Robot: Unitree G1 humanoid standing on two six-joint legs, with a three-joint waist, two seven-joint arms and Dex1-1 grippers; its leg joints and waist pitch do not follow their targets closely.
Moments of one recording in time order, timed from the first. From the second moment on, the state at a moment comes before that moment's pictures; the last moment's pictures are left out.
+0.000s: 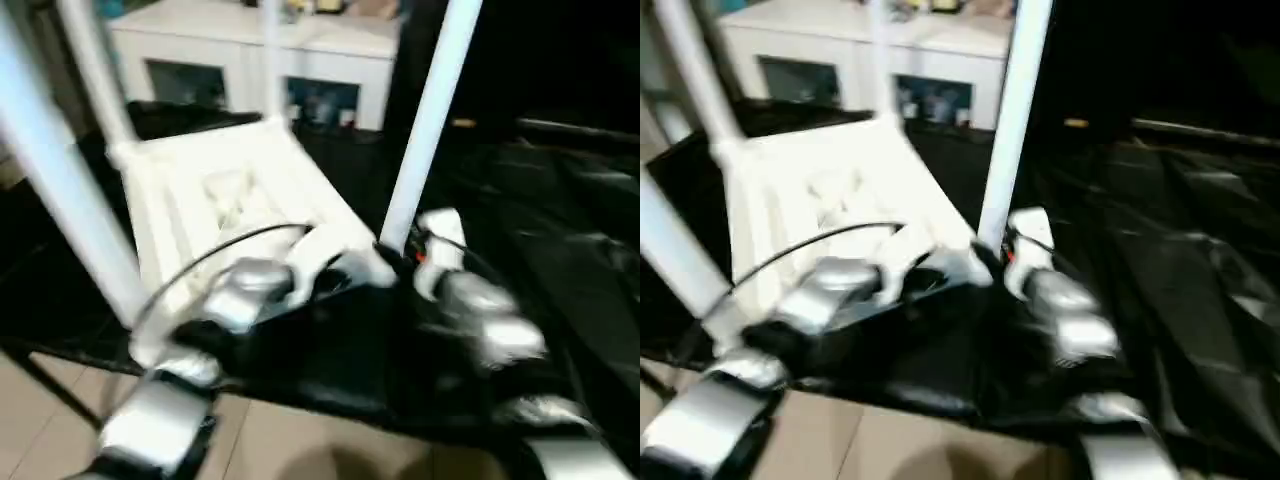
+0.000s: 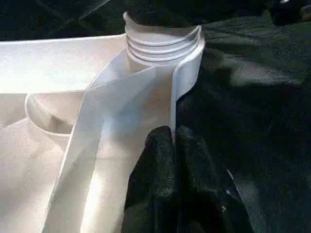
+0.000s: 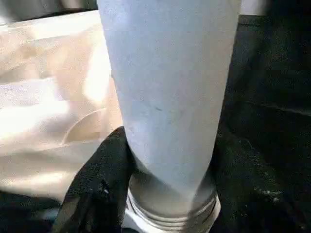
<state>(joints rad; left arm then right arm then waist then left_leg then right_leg) -0.80 0.07 -0.25 0.96 0.11 0.08 -0.69 -0.60 -0.08 -0.07 0.75 0.14 0.12 0.33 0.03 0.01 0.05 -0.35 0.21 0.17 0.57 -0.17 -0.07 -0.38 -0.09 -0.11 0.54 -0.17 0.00</state>
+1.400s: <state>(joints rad) -0.64 0.31 -0.27 0.71 -0.01 0.00 -1.26 -0.54 -0.42 0.13 0.61 0.19 0.08 1.25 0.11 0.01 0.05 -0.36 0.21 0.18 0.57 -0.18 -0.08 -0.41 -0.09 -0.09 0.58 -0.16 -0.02</state>
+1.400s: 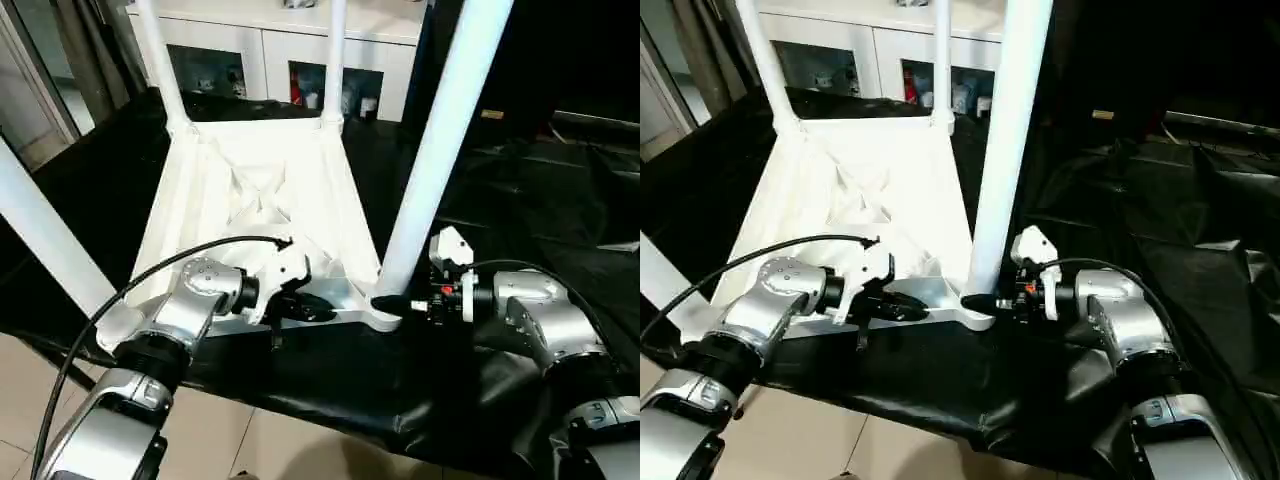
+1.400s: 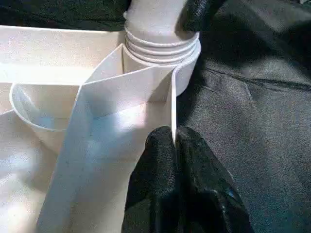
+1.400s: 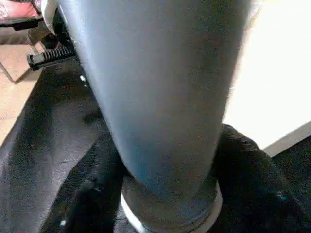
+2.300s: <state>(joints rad) -0.79 0.11 -0.24 0.98 0.07 0.06 -0.78 -0.57 -0.13 -0.04 0.72 0.11 0.11 0.48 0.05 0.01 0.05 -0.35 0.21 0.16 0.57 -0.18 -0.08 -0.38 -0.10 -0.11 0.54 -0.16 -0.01</state>
